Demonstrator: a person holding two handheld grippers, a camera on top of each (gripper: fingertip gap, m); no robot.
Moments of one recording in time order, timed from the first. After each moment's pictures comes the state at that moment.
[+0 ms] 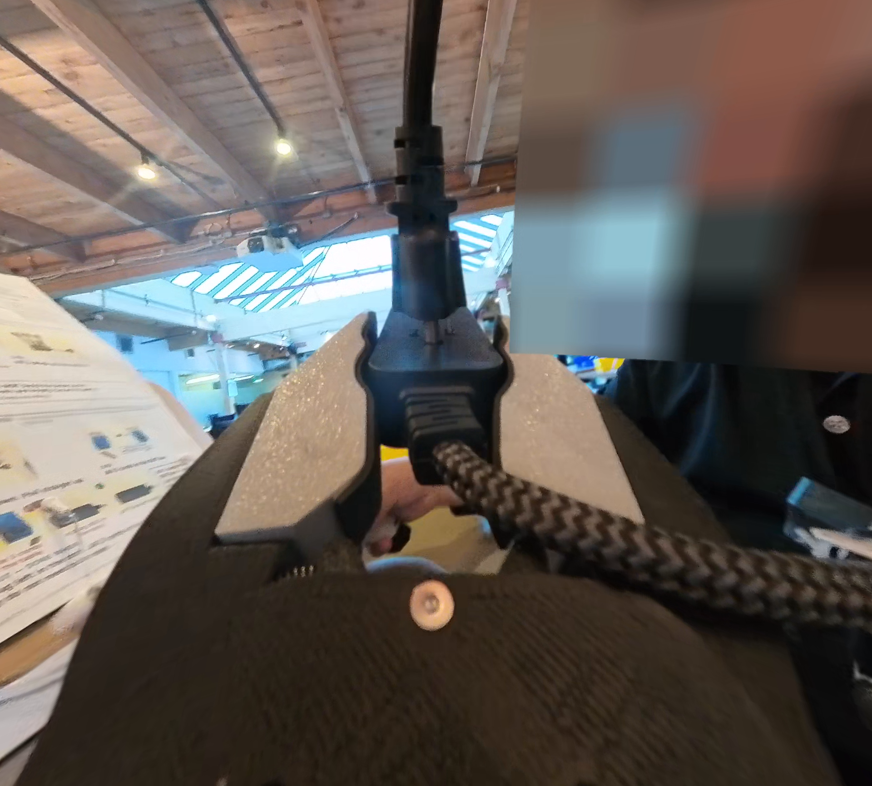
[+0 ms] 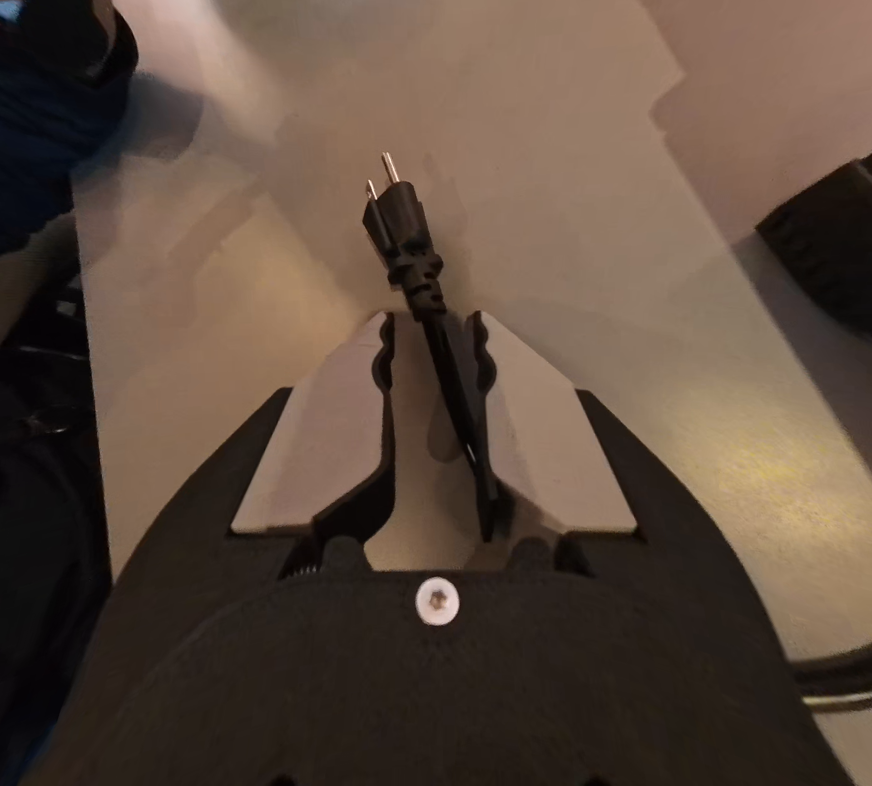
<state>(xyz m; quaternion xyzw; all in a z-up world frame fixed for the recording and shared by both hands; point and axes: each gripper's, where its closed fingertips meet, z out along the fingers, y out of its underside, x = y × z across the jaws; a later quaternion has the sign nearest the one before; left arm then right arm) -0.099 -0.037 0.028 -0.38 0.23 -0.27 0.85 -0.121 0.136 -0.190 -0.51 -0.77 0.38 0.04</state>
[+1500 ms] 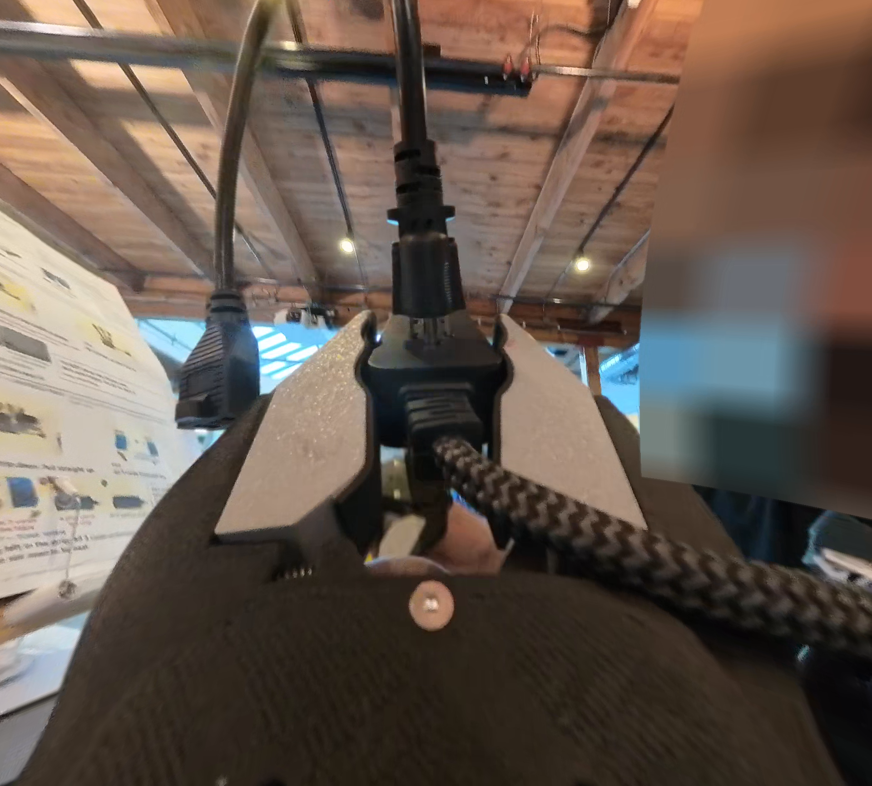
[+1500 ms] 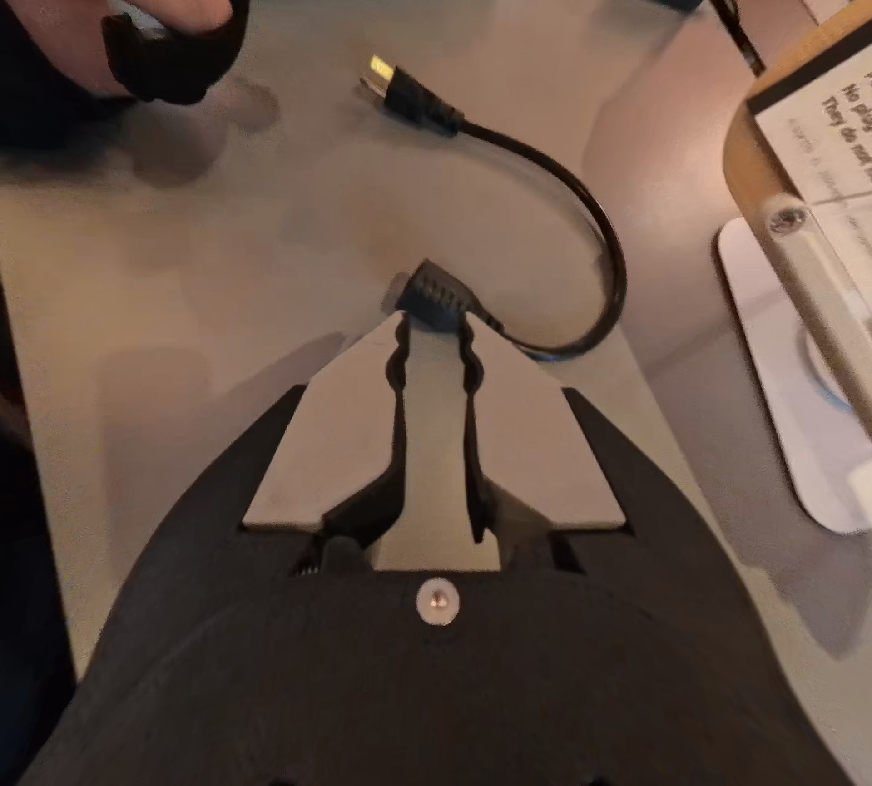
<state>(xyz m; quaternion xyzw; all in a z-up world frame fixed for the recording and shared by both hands) -0.151 -0.044 0.045 -0.29 0.08 -0.36 0.88 -0.112 0.099 -0.125 -0.44 -0.80 0.30 0.27</state>
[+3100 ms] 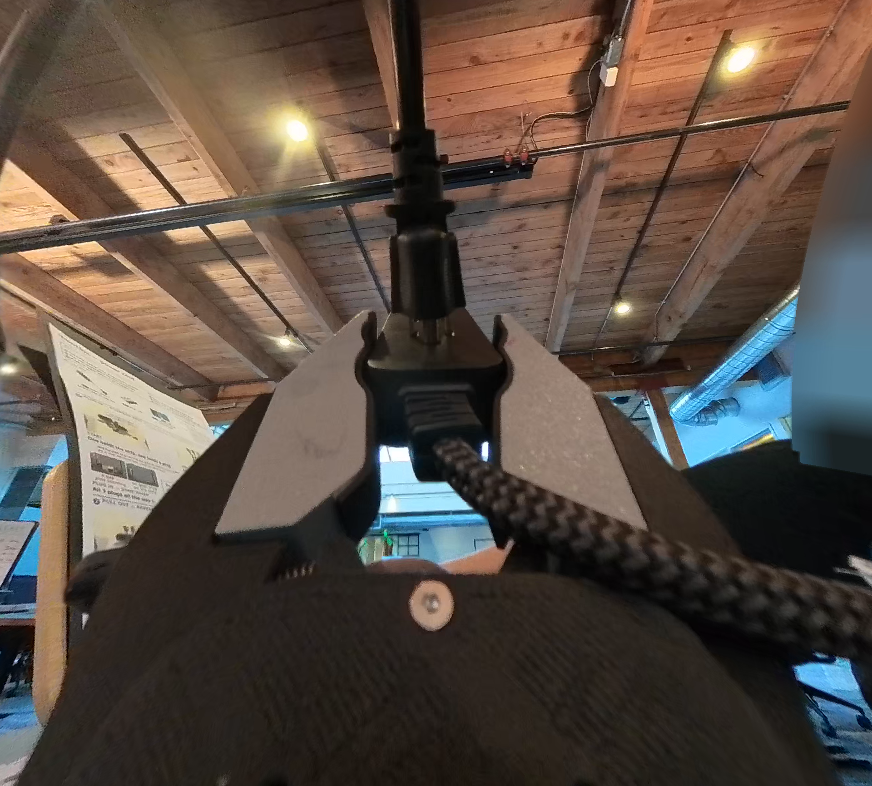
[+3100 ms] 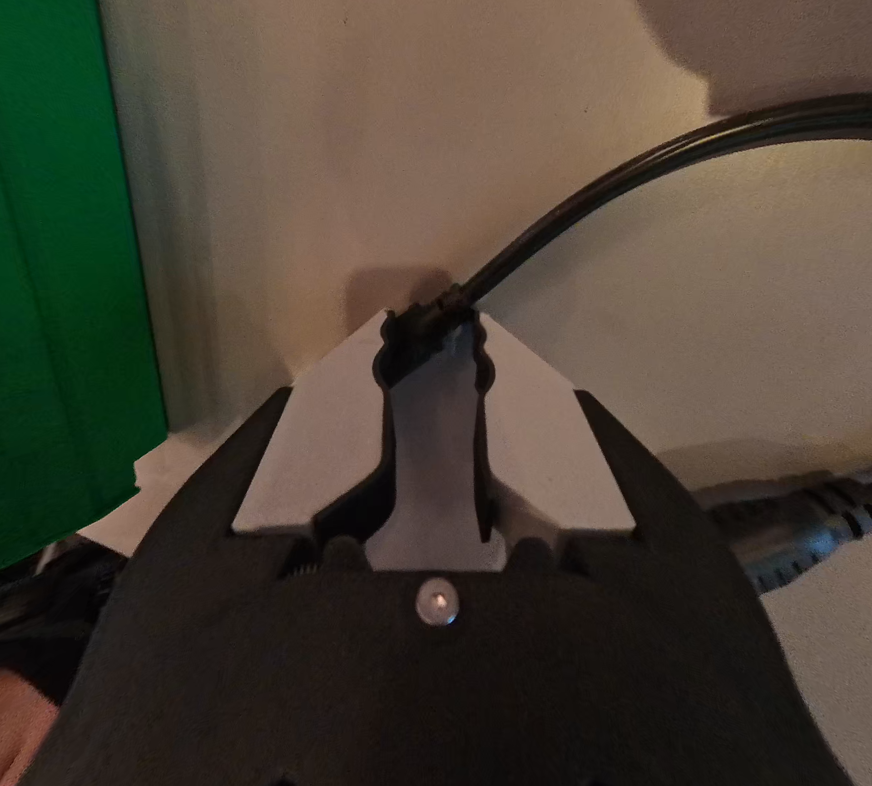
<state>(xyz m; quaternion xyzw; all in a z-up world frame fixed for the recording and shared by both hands) -0.187 -0.110 0.066 -0.21 0.07 -0.27 0.94 -0.269 0.034 -0.195 -0.86 -0.46 0.19 0.03</state>
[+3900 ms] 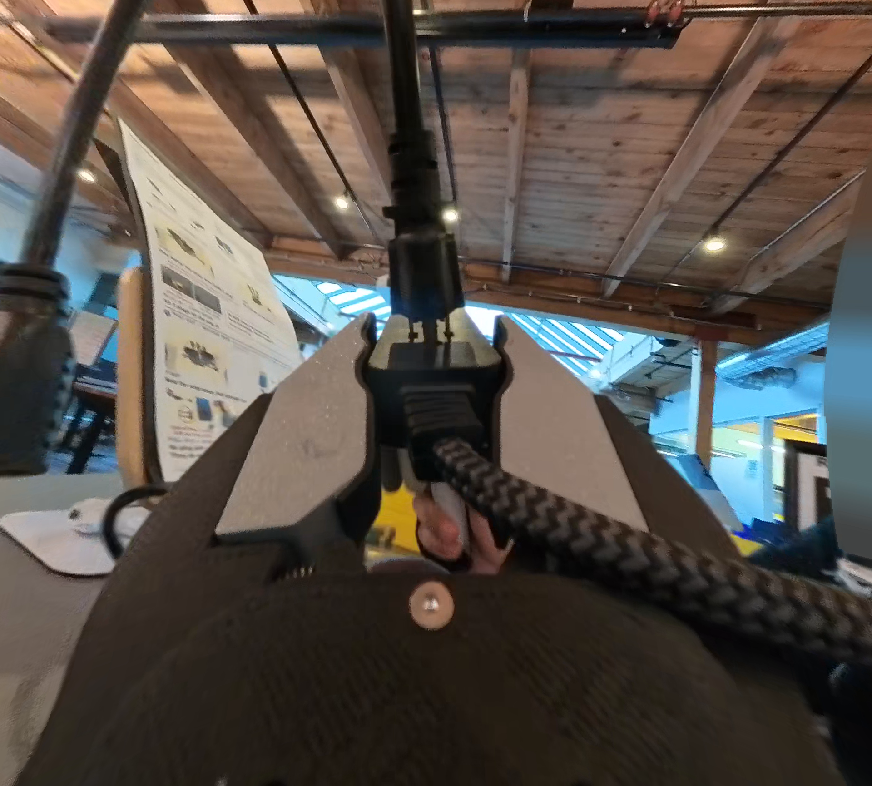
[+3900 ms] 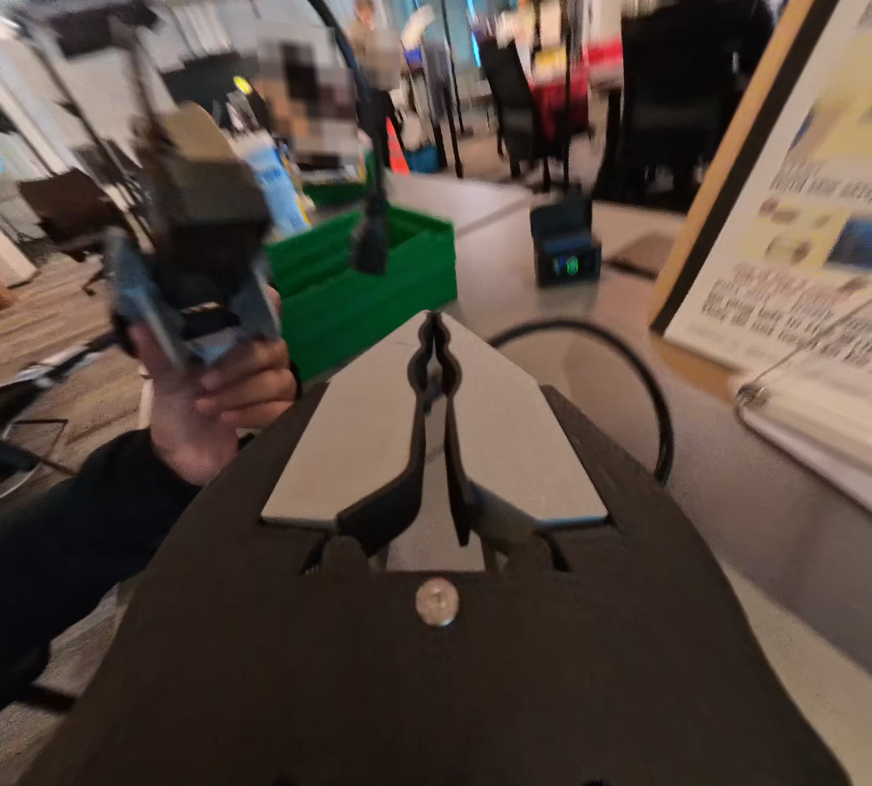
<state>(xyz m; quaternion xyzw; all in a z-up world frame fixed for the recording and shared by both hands) -0.196 -0.032 0.028 -0.37 -0.01 -0.29 0.88 -0.193 0.083 -0.027 -0.49 -0.54 0.59 0.34</state>
